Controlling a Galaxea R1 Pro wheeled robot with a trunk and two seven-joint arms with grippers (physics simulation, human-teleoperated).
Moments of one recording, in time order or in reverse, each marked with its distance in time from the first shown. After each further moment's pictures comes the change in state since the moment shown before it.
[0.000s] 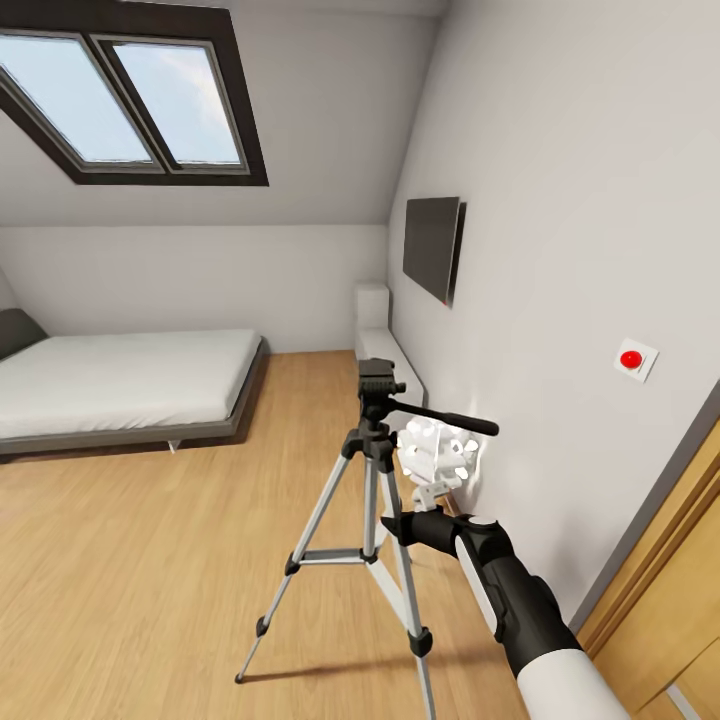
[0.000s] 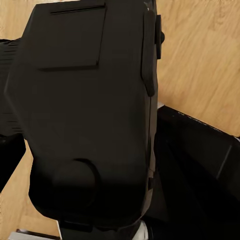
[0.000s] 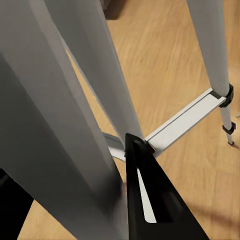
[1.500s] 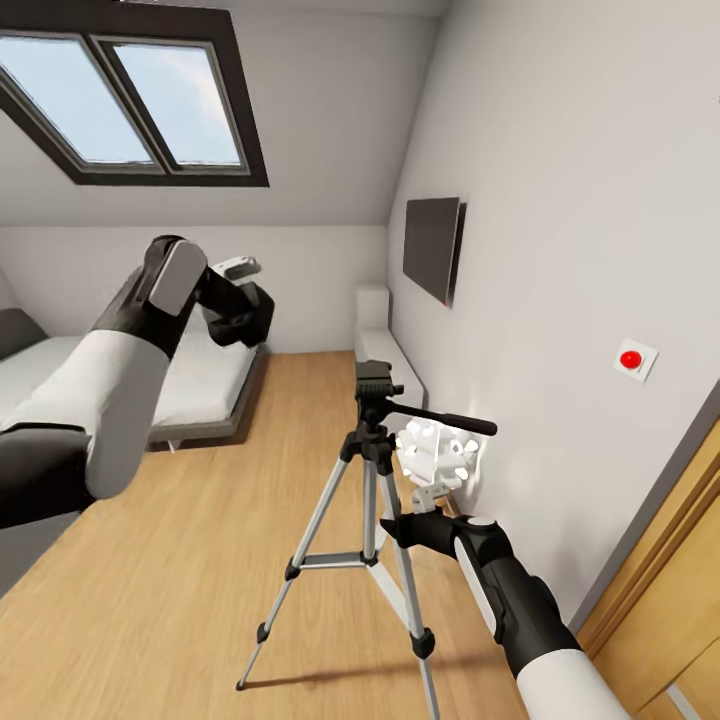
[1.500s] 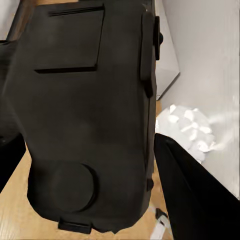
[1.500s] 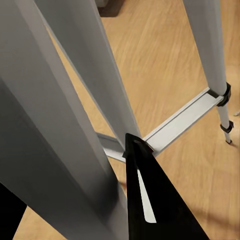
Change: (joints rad) left arm -1.313 0.005 0.182 -0.653 0.030 1.032 0.502; right arm 0.000 0.000 0.005 0.005 0.014 0.000 0.002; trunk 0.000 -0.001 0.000
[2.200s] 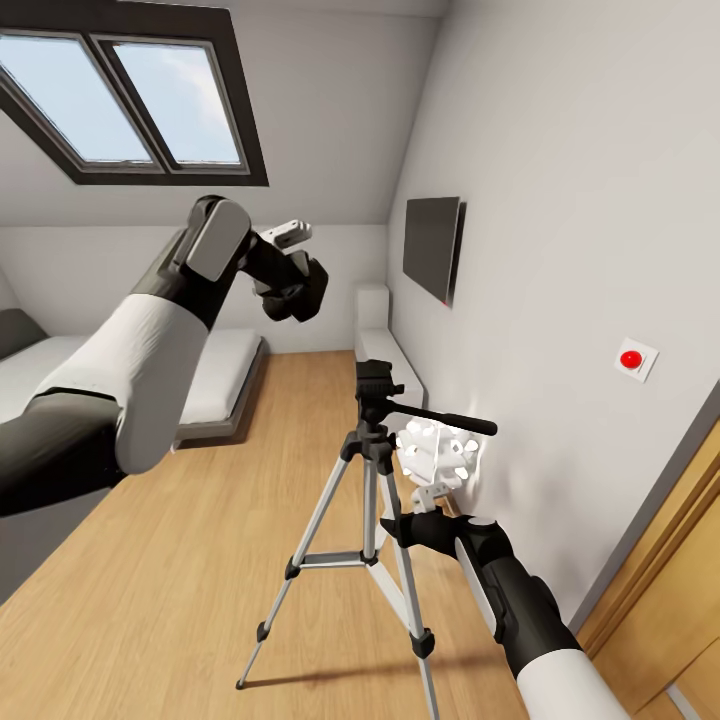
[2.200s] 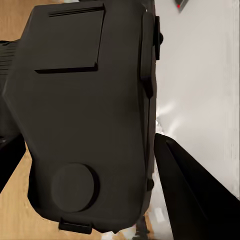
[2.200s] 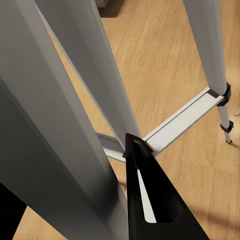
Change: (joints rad) left arm -0.110 -0.139 -0.023 0.051 0.061 -0.005 -0.030; right arm 0.000 0.000 -0.001 0.000 -0.004 0.000 -0.002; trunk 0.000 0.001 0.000
